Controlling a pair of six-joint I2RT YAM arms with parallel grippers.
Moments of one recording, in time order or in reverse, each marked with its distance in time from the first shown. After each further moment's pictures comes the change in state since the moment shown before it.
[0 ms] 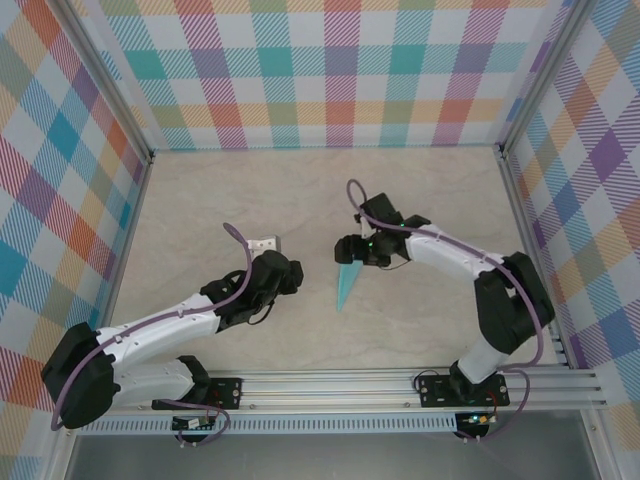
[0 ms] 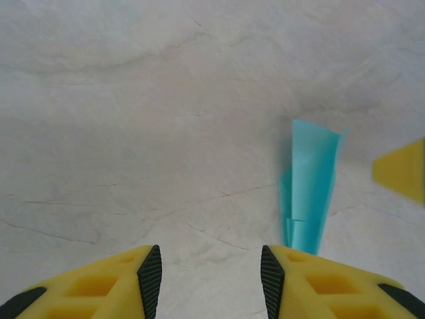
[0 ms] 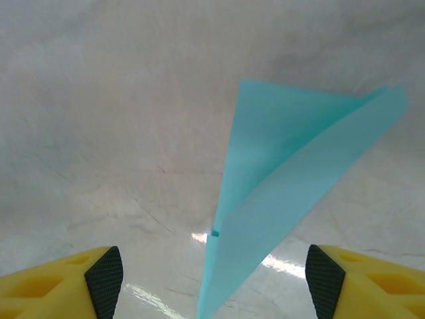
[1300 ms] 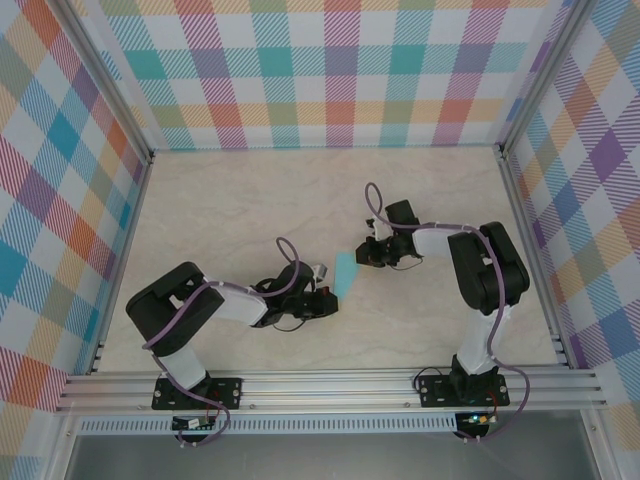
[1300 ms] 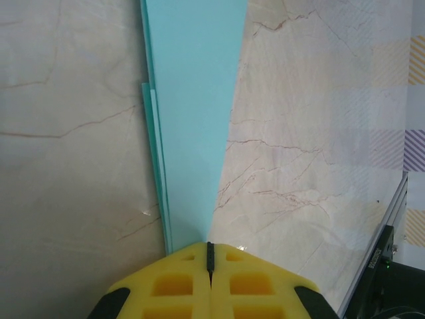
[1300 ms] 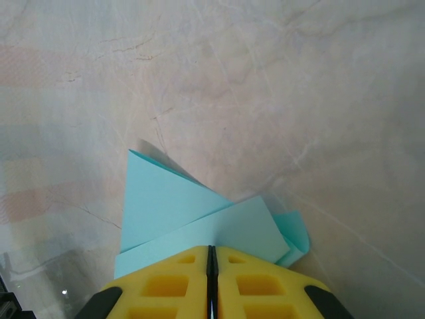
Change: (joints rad) left arm 0.020 0.558 -0.098 0.651 0.732 -0.133; right arm -0.262 0.228 -0.104 0.352 -0.383 -0.187
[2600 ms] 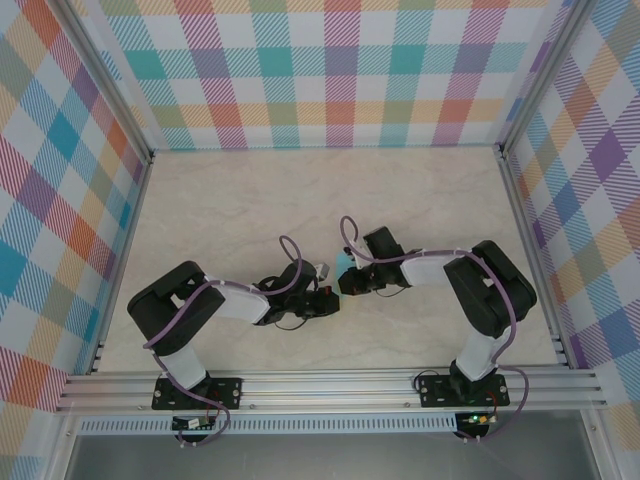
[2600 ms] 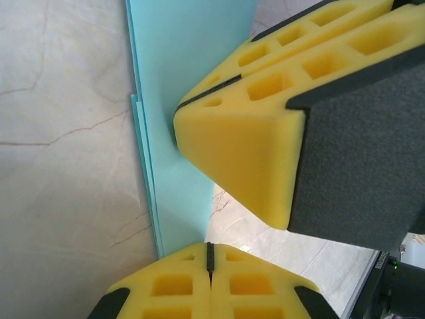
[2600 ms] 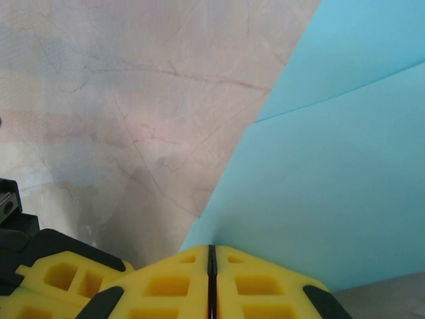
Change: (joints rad) left arm -0.003 0.016 0.037 -0.035 -0.010 0.019; right arm 0.219 -0.146 -0.222 0.163 0.046 -0.028
